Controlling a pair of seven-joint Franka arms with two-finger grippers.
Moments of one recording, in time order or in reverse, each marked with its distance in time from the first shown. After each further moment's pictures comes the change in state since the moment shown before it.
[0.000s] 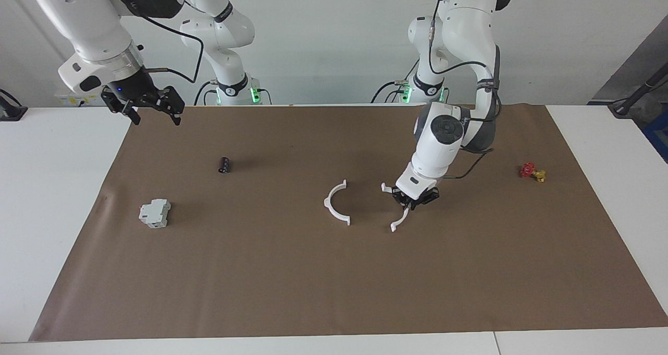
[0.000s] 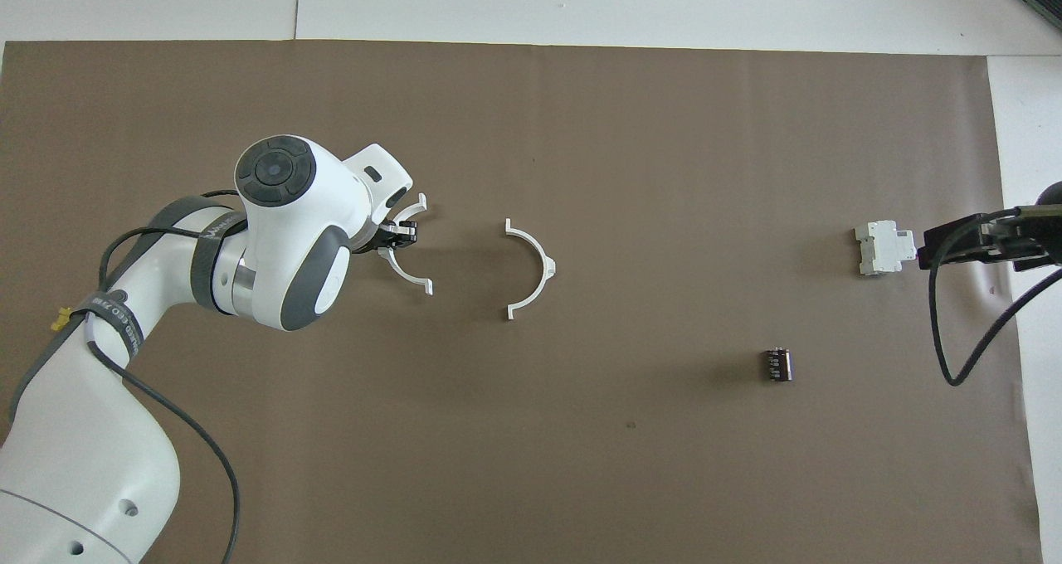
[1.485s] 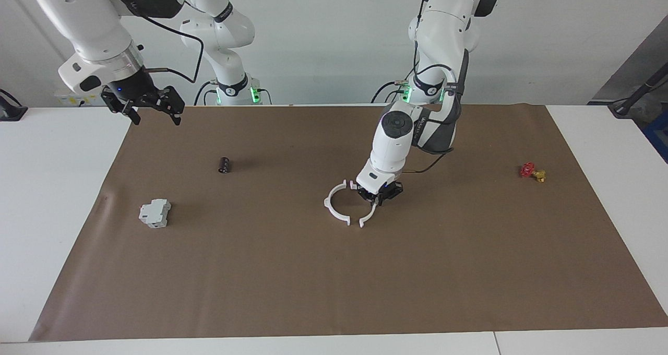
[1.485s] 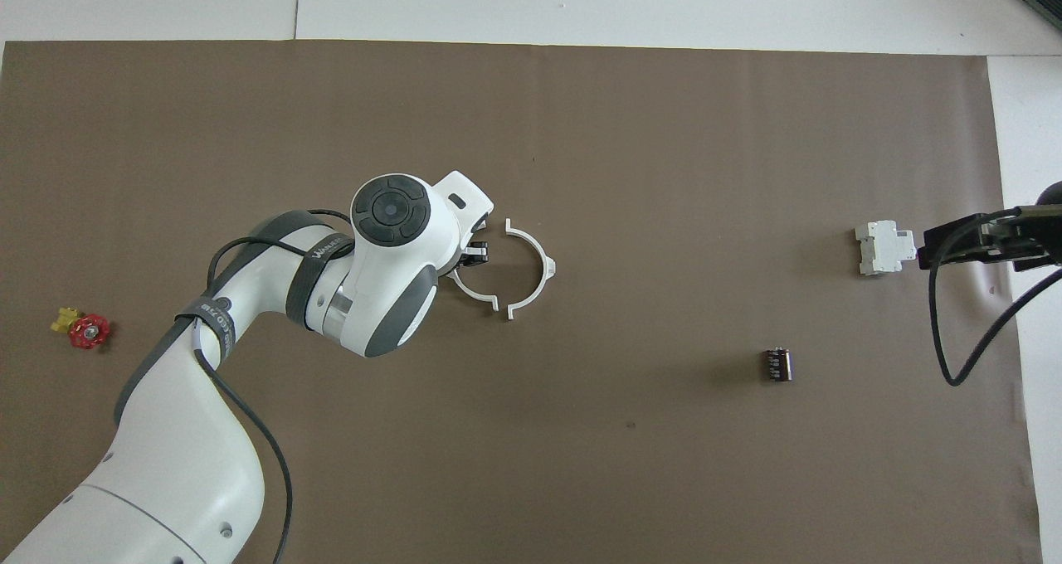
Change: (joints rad) left arm -0.157 0.041 0.000 0.016 0.068 0.035 -0.253; right arm 0.000 0.000 0.000 0.000 0.000 0.000 0.000
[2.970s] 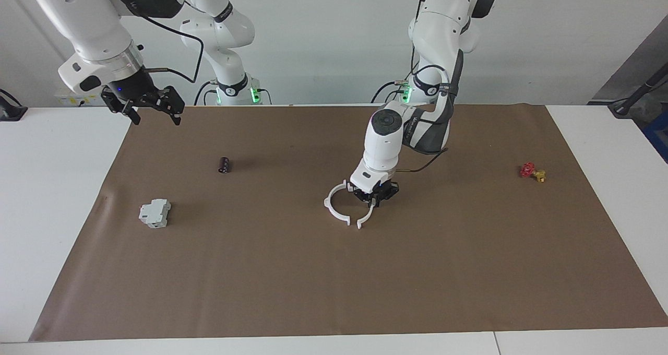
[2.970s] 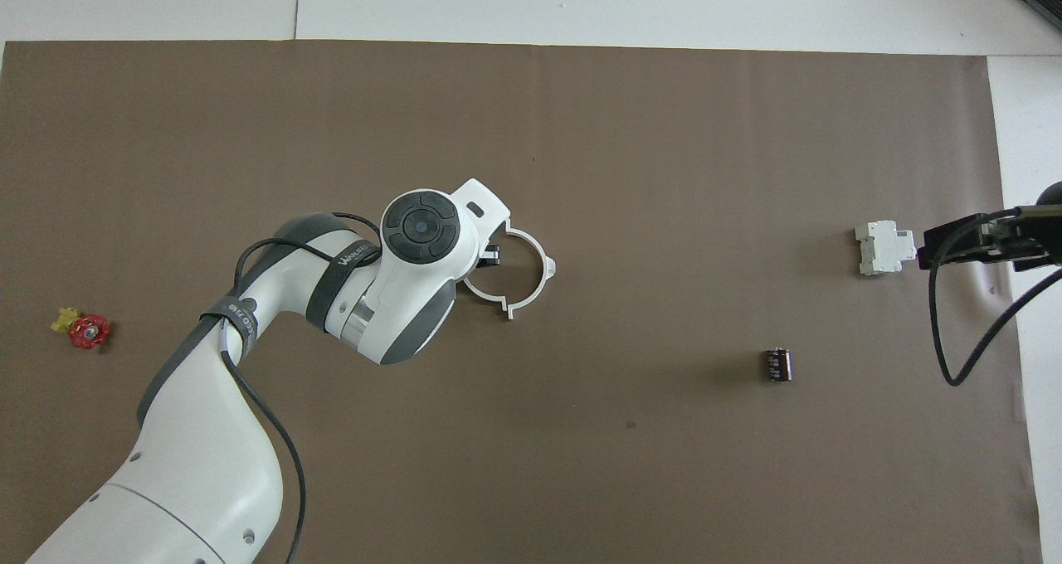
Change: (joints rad) left arm -0.026 0.003 0.000 0.001 0.052 0.012 -0.059; right arm 0.000 0.000 0.000 0.000 0.000 0.000 0.000
